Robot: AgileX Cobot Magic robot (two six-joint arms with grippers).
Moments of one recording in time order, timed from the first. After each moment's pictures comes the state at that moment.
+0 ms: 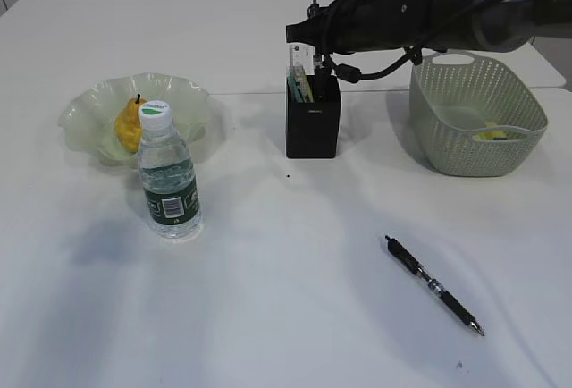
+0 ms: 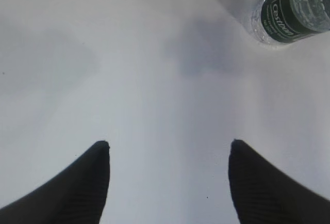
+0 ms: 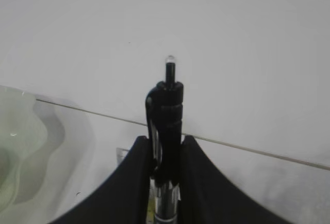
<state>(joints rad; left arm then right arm) -0.04 1.27 -0.95 -0.11 0.93 -0.06 0.31 2.22 -1.78 0.31 0.10 -0.25</state>
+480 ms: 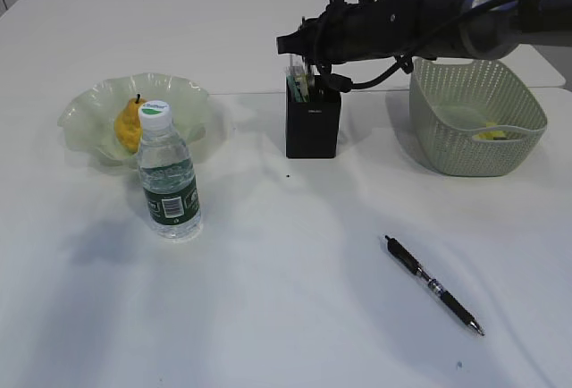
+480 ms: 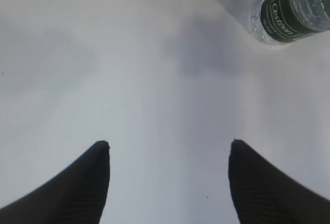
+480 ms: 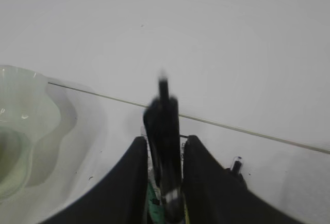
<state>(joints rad) -0.04 1.27 -0.95 -0.11 0.93 -0.06 0.33 2.24 -1.78 0.31 0.11 -0.25</state>
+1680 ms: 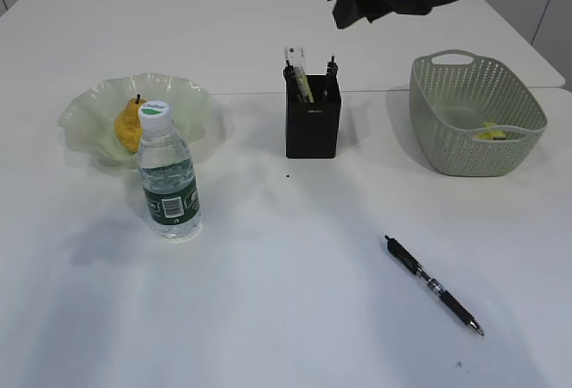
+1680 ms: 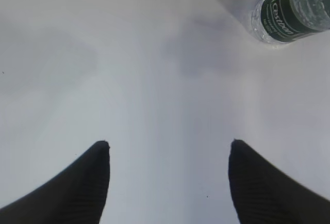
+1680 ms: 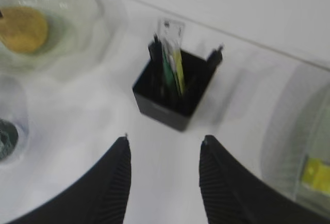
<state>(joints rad) -0.04 1.27 -0.95 -0.11 0.93 -0.06 0.33 1.89 -1.78 0.10 0.81 -0.15</state>
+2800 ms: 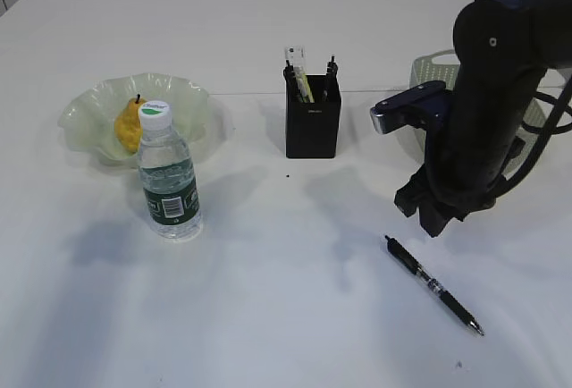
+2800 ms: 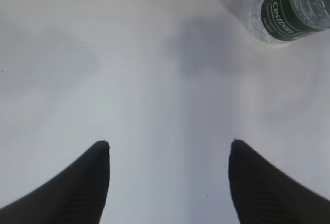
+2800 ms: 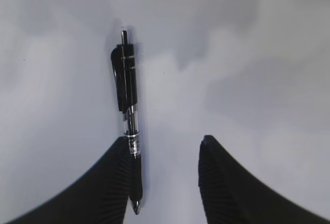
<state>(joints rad) -0.04 1.27 -0.95 -0.11 0.93 -0.06 0.33 1.85 -1.27 -0.10 0.99 -0.09</state>
